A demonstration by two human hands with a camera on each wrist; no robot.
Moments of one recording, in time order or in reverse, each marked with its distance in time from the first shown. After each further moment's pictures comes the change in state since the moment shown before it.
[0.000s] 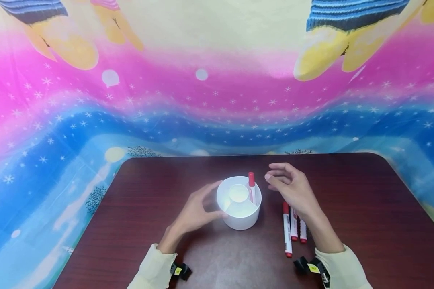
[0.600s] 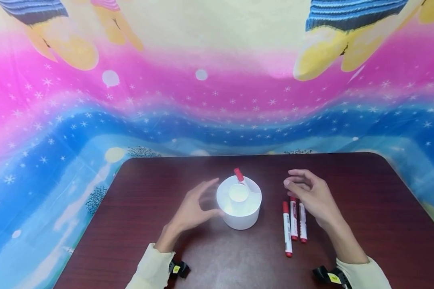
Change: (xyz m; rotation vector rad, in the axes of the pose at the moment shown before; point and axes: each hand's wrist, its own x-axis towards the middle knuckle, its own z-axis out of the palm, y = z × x) left_hand 0.000 0.000 -0.010 0.012 0.033 0.027; right_hand -0.017 0.026 -0.040 -0.047 0.035 0.019
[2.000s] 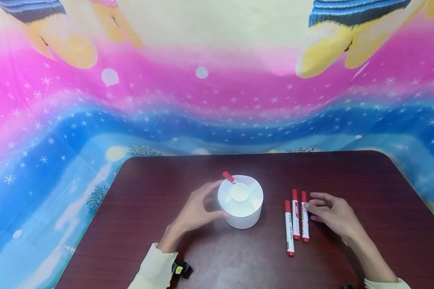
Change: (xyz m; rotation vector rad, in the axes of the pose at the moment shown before) left_hand 0.000 0.001 0.006 0.084 -0.035 -0.014; right_hand -0.023 0.062 -0.036 -0.131 -0.087 0.319
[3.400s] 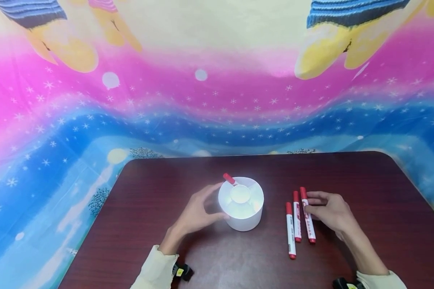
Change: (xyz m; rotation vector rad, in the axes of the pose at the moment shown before) left_hand 0.000 -0.003 0.002 -0.019 -0.003 -0.018; right_hand 0.014 -0.011 0.004 -0.064 0.015 0.007
